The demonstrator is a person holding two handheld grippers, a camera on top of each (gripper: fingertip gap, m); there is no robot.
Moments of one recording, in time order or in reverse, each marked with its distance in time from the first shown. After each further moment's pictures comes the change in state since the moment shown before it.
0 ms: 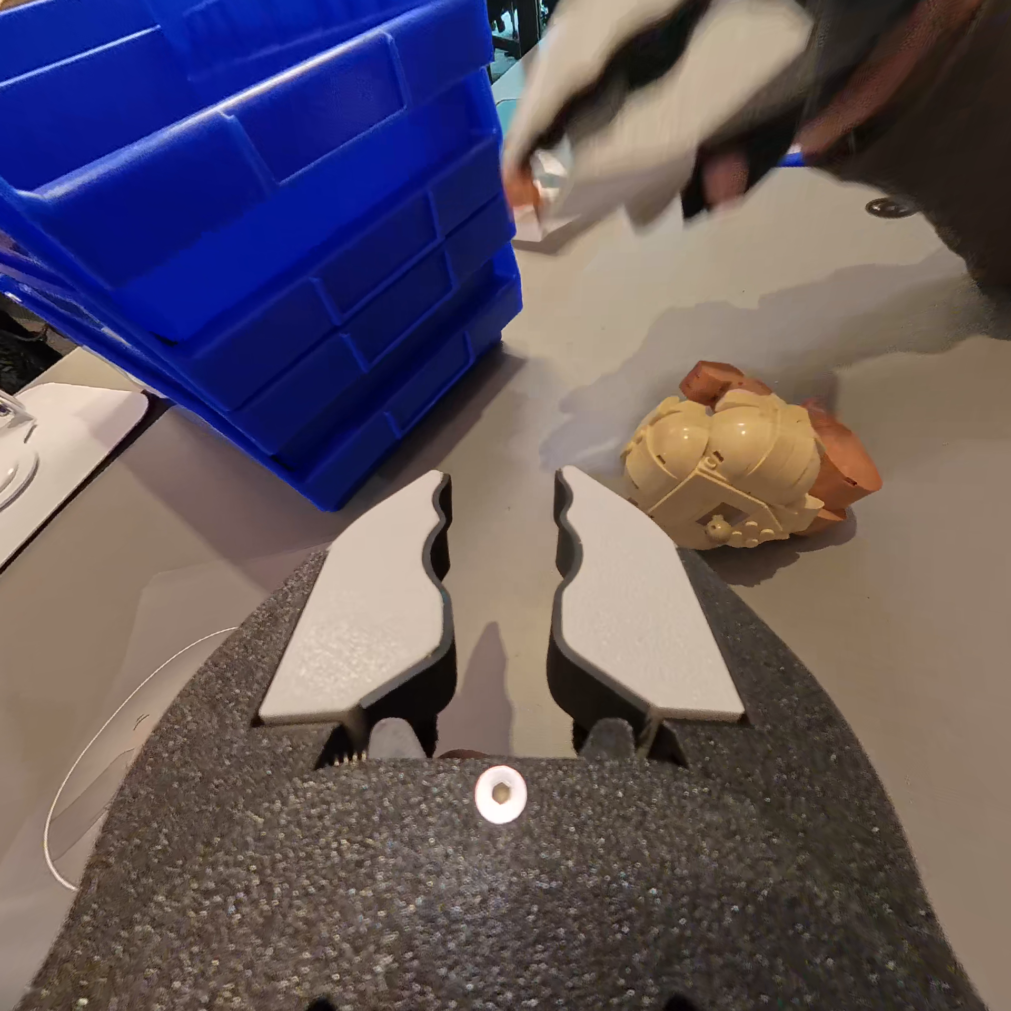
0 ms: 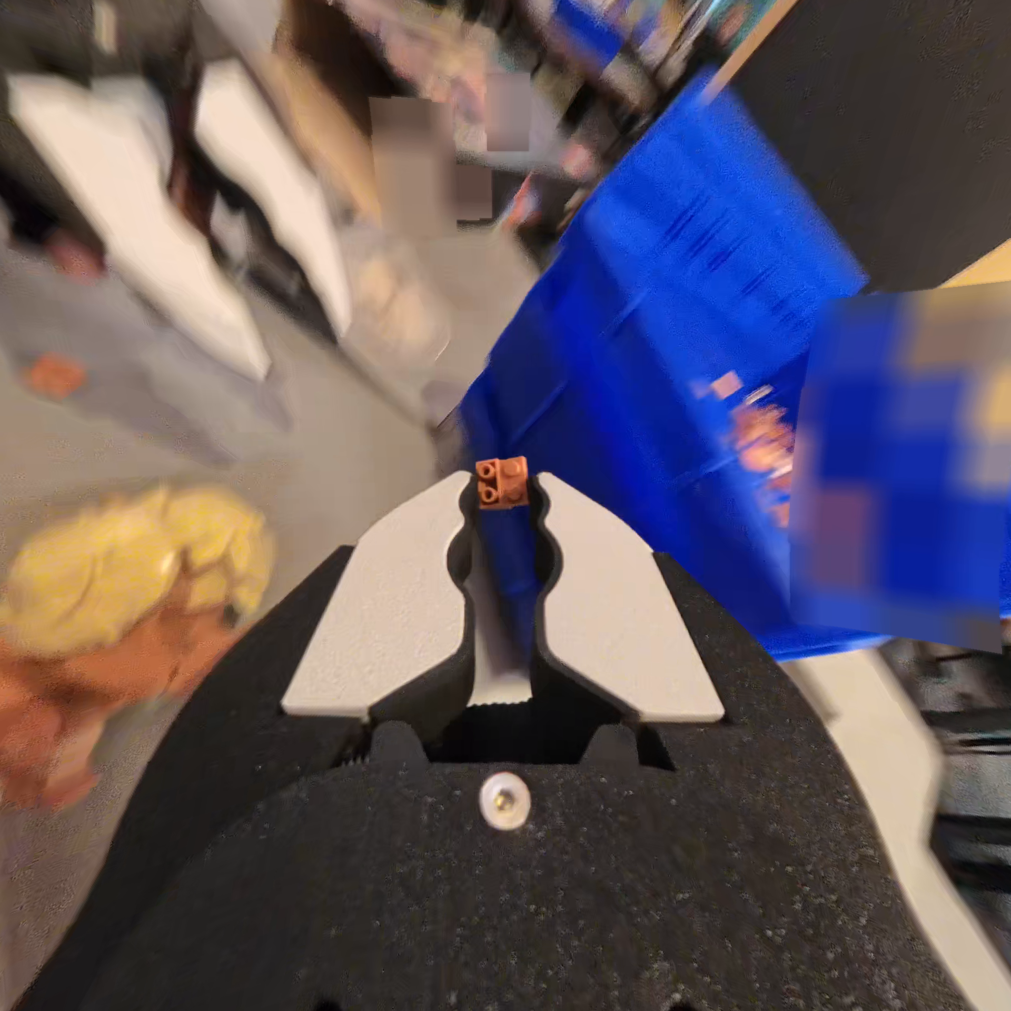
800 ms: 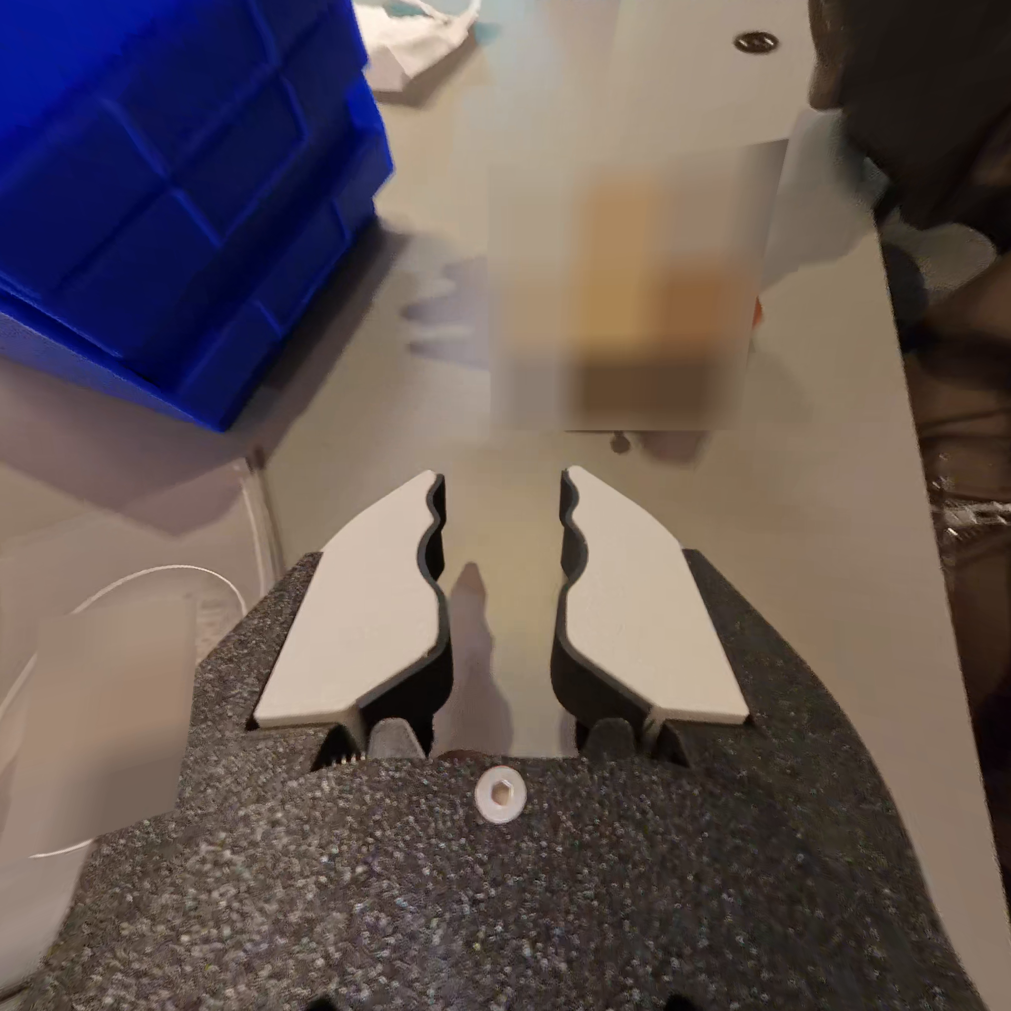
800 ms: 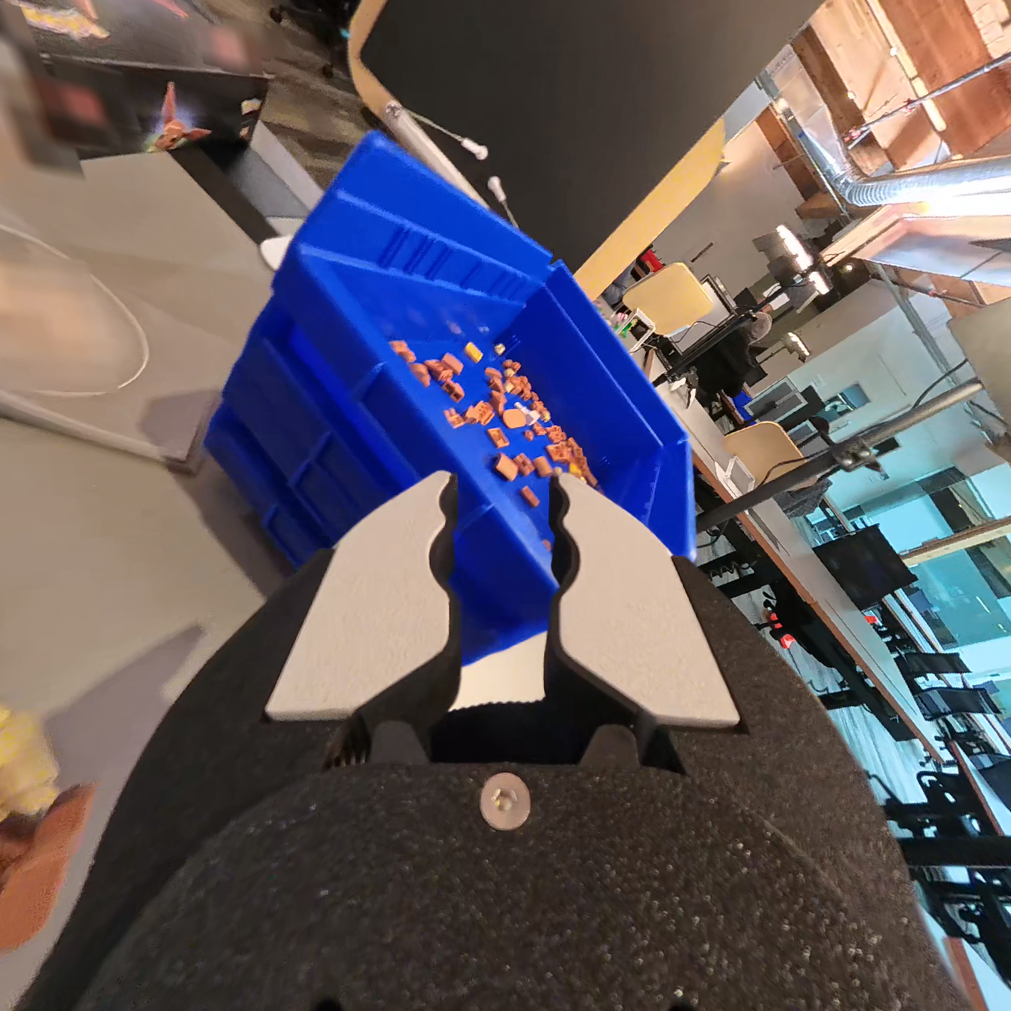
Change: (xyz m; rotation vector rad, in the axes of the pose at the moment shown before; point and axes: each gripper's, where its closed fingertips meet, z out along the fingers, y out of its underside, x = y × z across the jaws) left arm 0.022 0.041 -0.028 -0.180 0.261 0.033; right arm 0.063 -0.030 -0.012 -0.231 0.510 -0.034
